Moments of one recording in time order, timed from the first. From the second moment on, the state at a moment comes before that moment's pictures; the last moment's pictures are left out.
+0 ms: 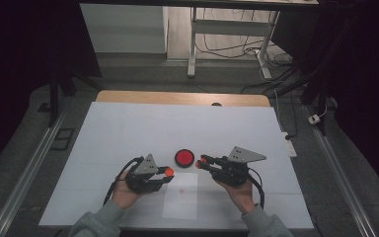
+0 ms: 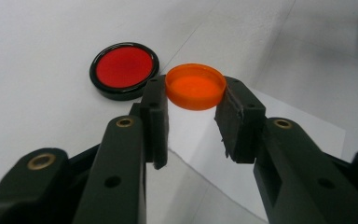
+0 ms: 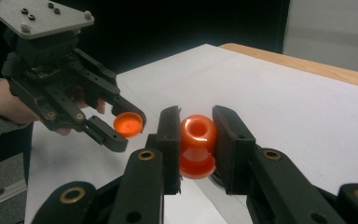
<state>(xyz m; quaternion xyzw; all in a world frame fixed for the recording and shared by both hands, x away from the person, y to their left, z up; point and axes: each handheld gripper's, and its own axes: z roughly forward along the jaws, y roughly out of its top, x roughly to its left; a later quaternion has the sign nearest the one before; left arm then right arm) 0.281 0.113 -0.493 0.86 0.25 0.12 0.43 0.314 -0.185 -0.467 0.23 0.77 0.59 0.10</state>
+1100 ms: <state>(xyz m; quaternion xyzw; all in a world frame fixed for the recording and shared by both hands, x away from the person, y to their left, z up) 0.289 0.072 -0.508 0.87 0.23 0.09 0.42 0.313 -0.182 -0.470 0.23 0.78 0.58 0.10</state>
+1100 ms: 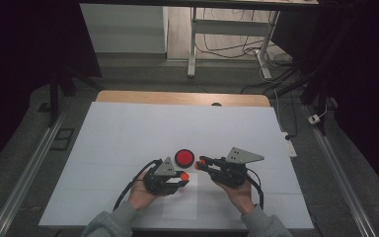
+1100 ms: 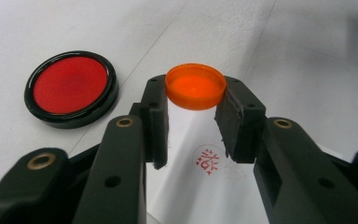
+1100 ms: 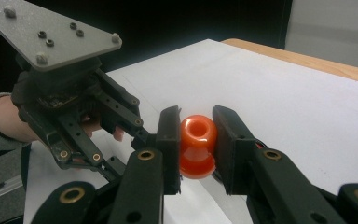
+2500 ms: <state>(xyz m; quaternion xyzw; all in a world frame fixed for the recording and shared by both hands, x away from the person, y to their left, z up) 0.287 0.068 -0.504 0.87 0.22 0.10 0.43 0.308 -0.163 -0.481 0.21 0.80 0.56 0.07</state>
